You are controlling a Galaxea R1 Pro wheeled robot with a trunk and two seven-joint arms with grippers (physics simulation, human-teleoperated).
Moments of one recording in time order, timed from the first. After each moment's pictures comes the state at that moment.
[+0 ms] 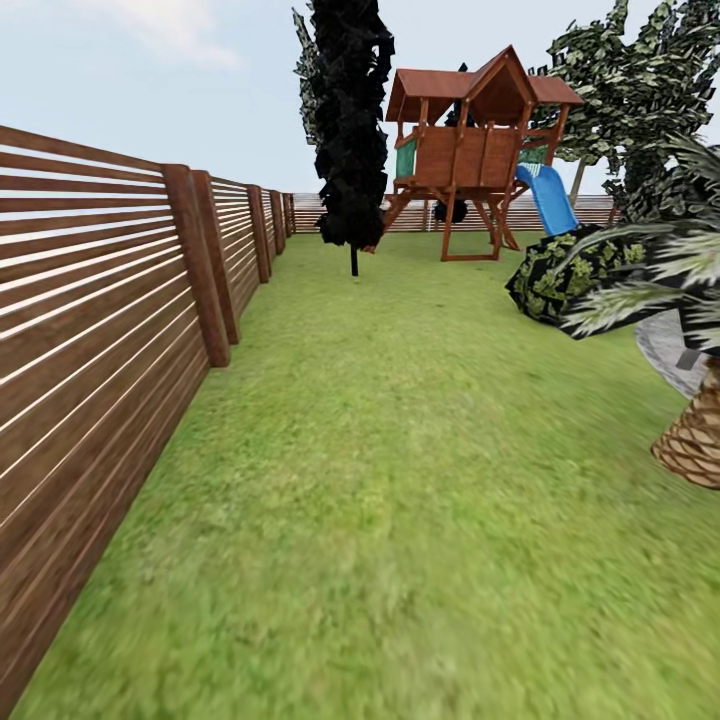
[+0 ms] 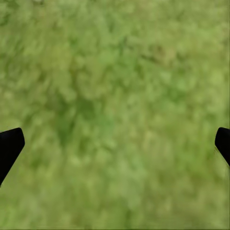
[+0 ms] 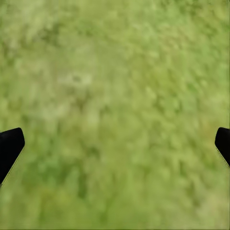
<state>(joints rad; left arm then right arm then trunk) -0.13 0.12 0.16 -0.39 0.04 -0.32 0.00 -0.05 -0.05 -0.11 -0.54 0.06 -0.29 0.00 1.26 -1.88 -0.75</state>
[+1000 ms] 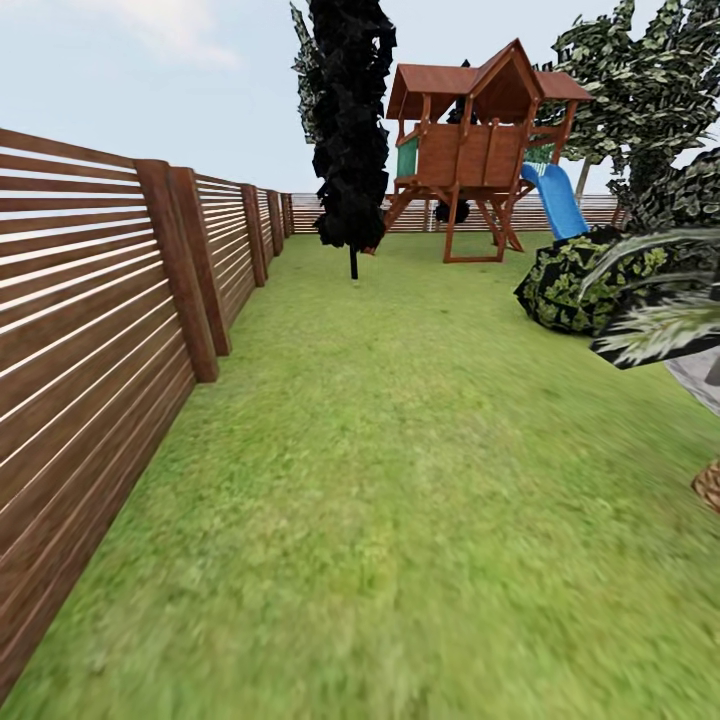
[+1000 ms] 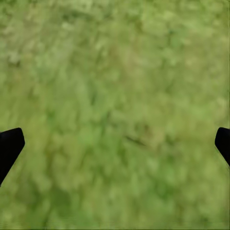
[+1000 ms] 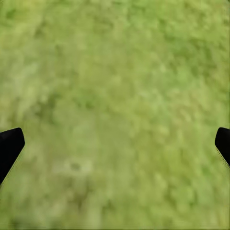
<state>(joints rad) -0.13 0.12 0.16 -0.39 0.04 -0.32 0.00 -0.05 -0.05 -0.11 -0.54 0.06 -0.29 0.00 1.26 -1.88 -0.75</state>
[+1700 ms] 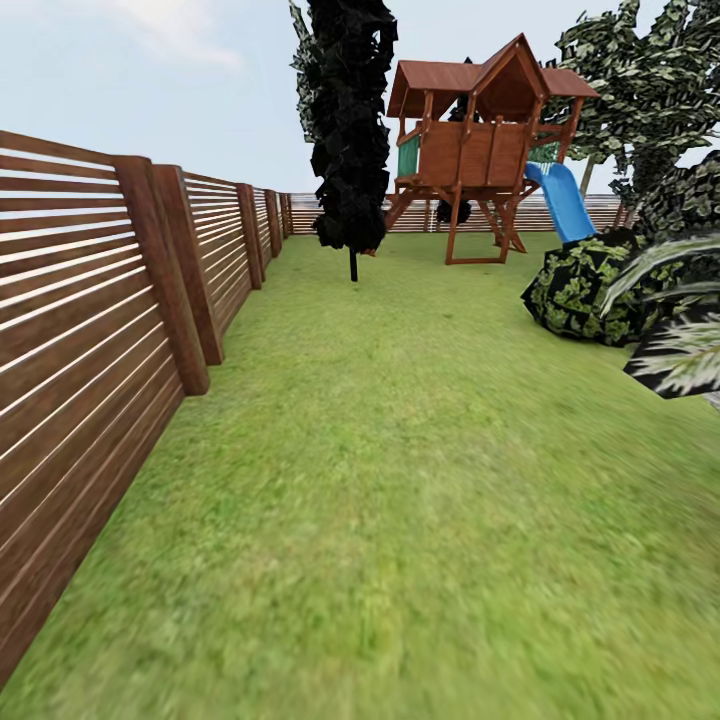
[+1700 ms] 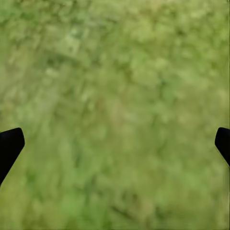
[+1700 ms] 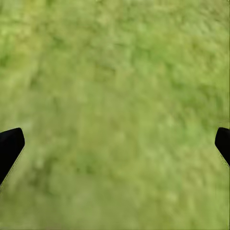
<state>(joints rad) -0.13 0.12 0.16 -0.39 0.04 -0.32 0.00 -0.05 -0.05 -0.11 -0.54 0.06 -0.29 0.00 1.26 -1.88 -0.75</state>
